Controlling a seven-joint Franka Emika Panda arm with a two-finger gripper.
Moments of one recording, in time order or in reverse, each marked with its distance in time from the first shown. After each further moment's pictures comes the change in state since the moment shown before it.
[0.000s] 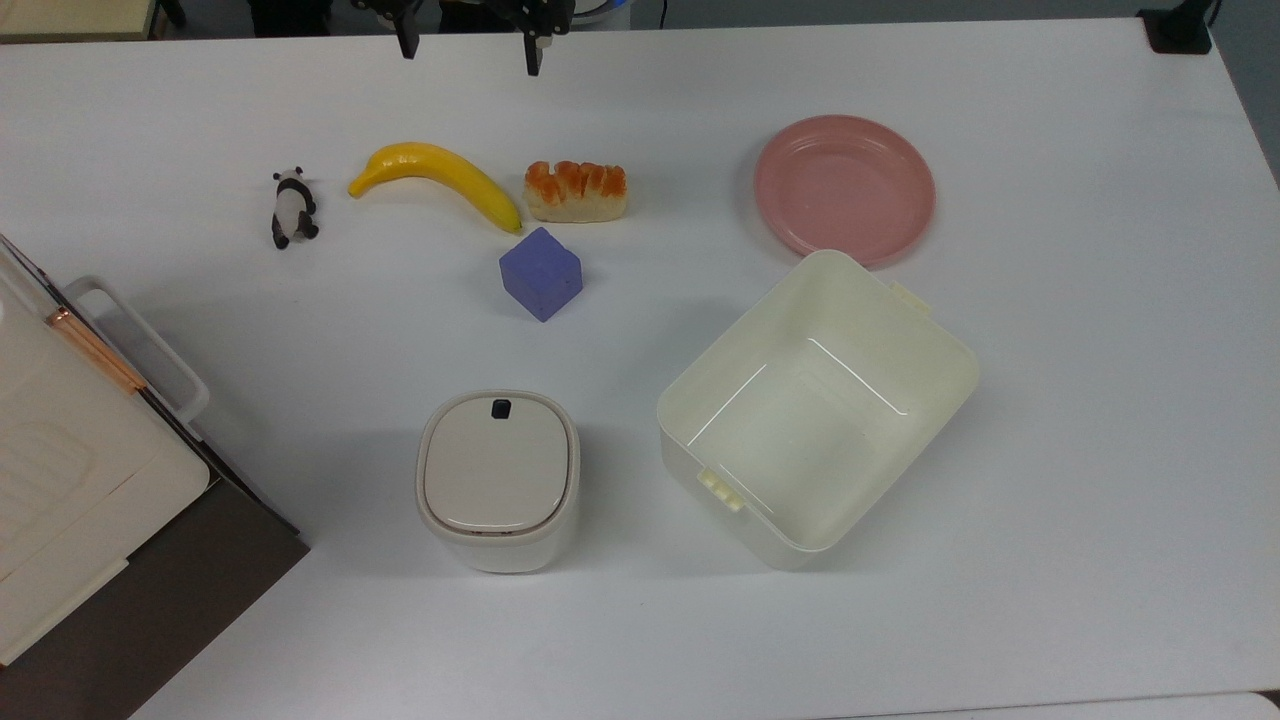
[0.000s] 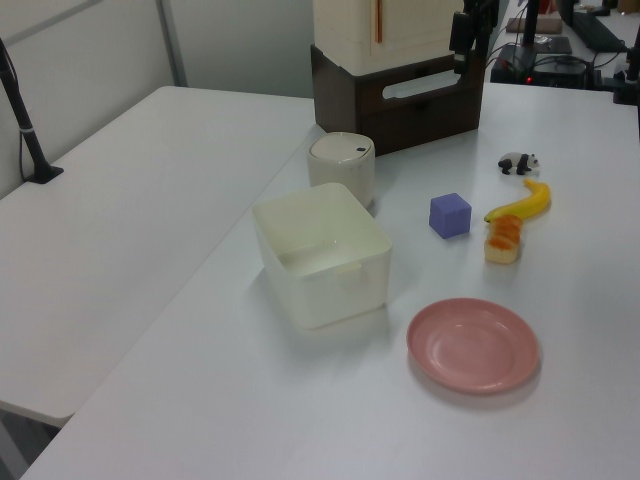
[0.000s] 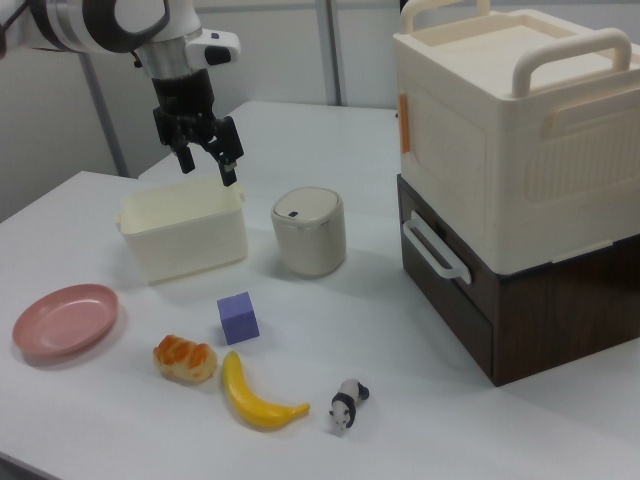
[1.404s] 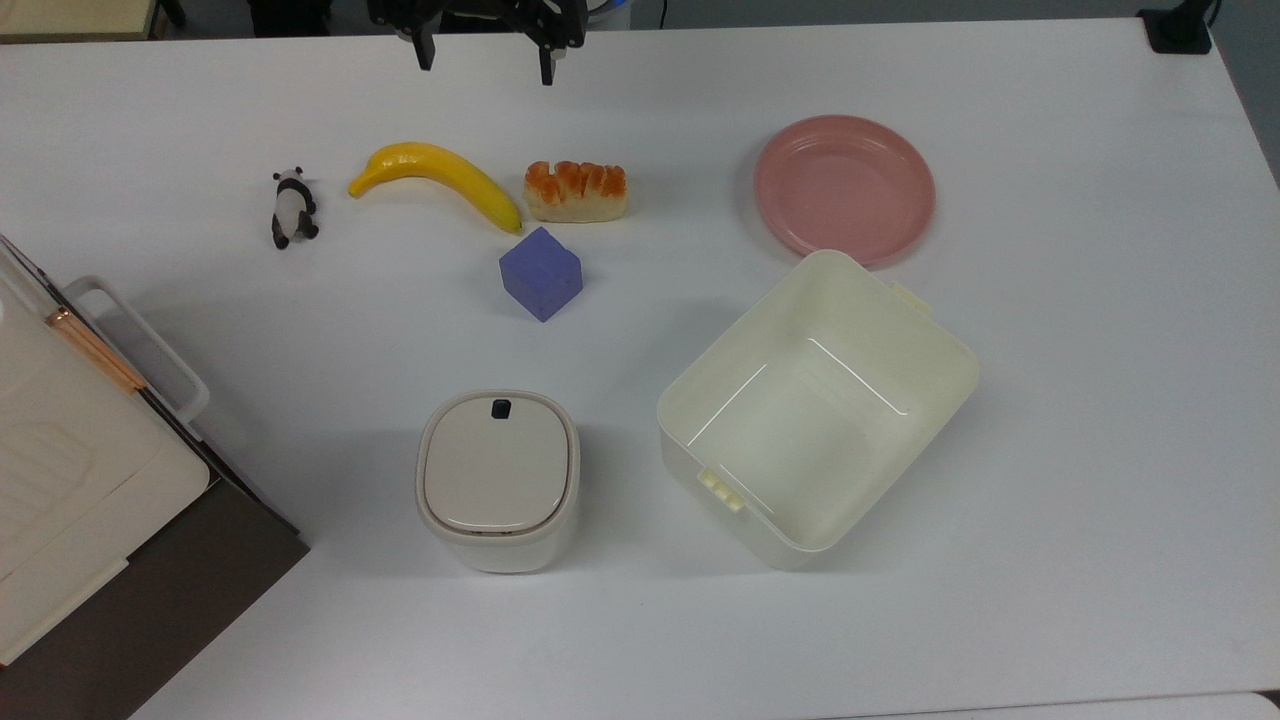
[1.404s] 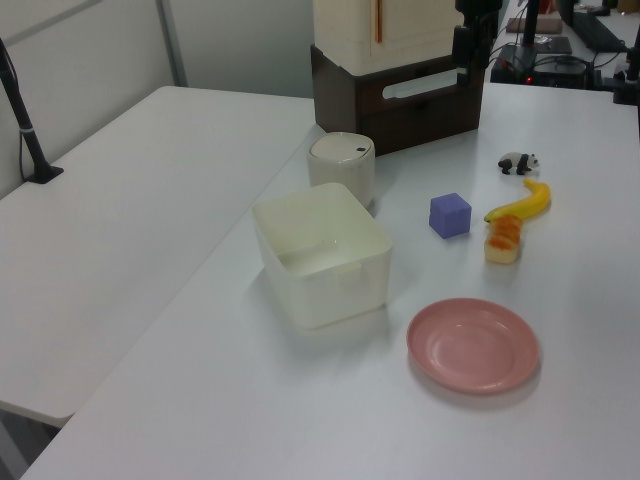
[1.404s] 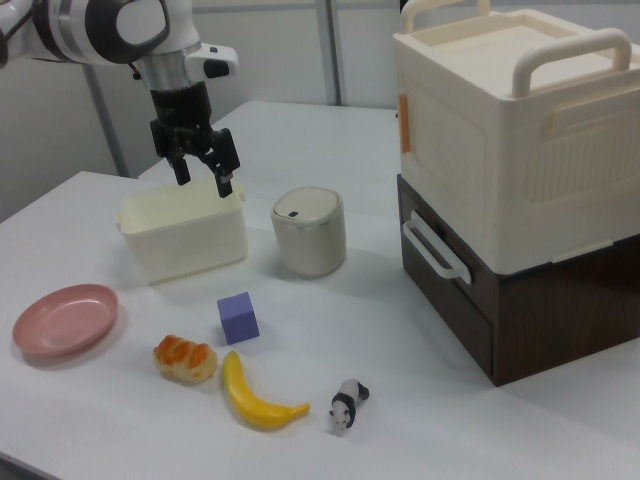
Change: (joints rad) arm 0.032 0.000 -0.018 -0.036 -0.002 0.000 -0.008
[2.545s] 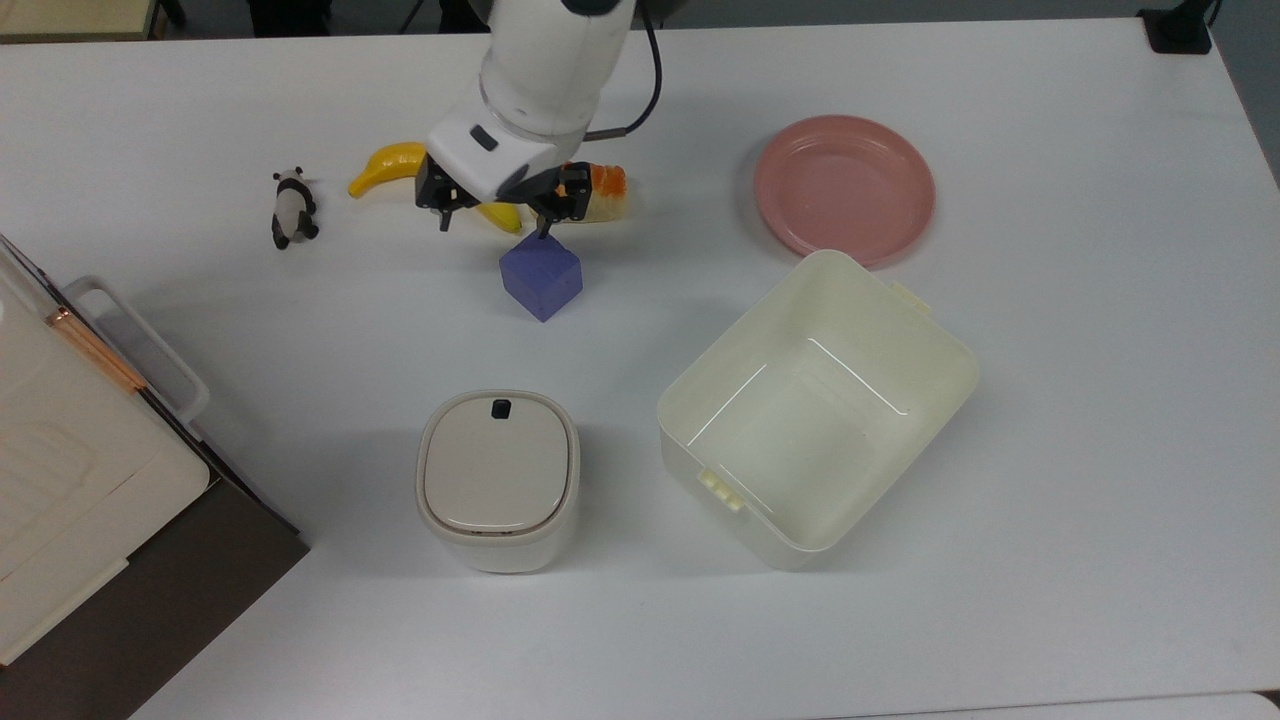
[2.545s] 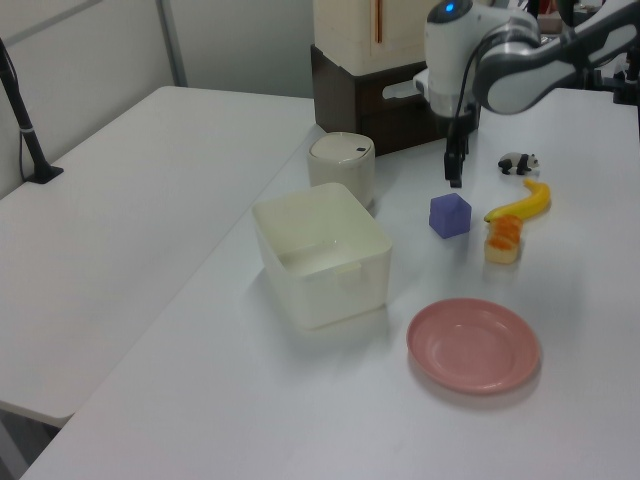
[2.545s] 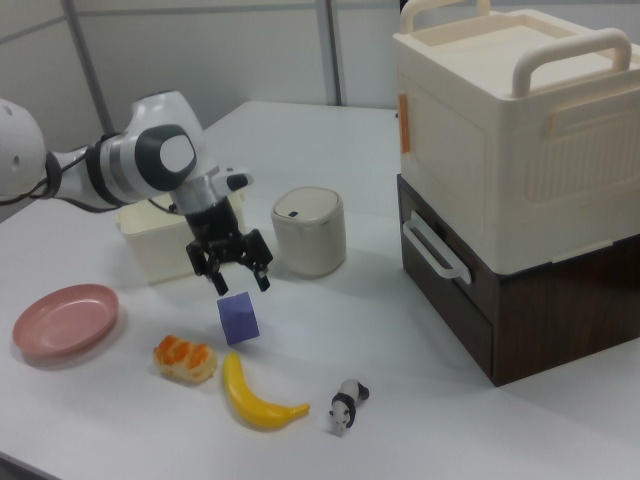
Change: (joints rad) arm 0.047 0.135 0.030 -0.348 -0.333 0.396 0.008
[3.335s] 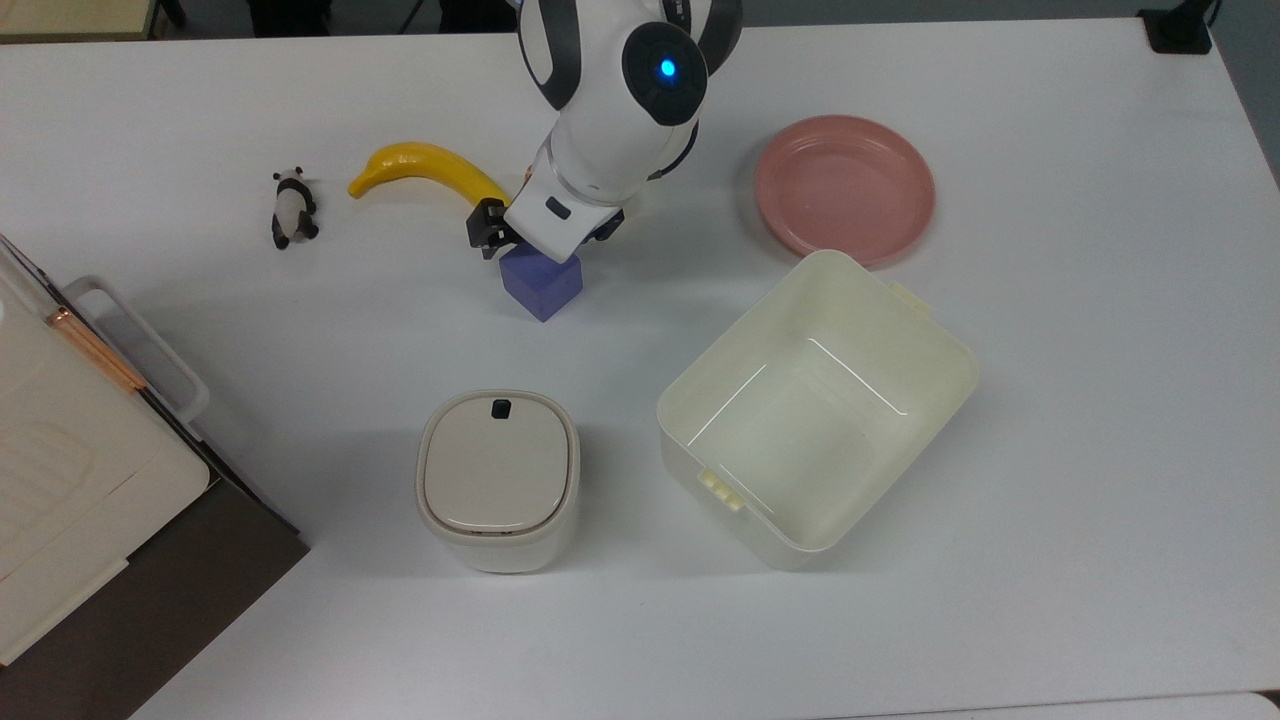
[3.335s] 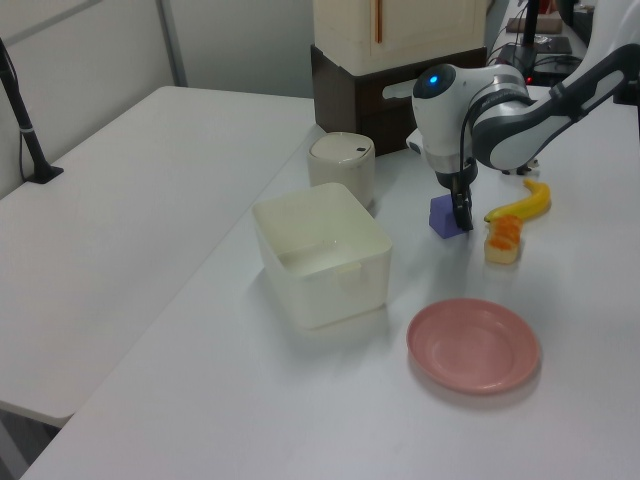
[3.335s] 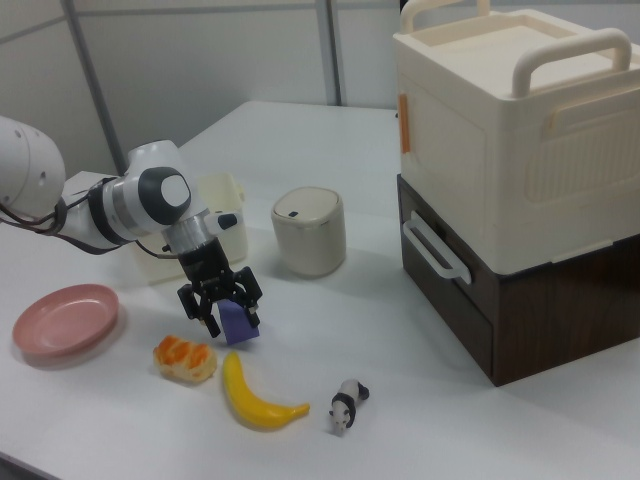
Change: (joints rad) arm 0.029 0.107 0.040 -0.047 -0.102 0.010 0.000
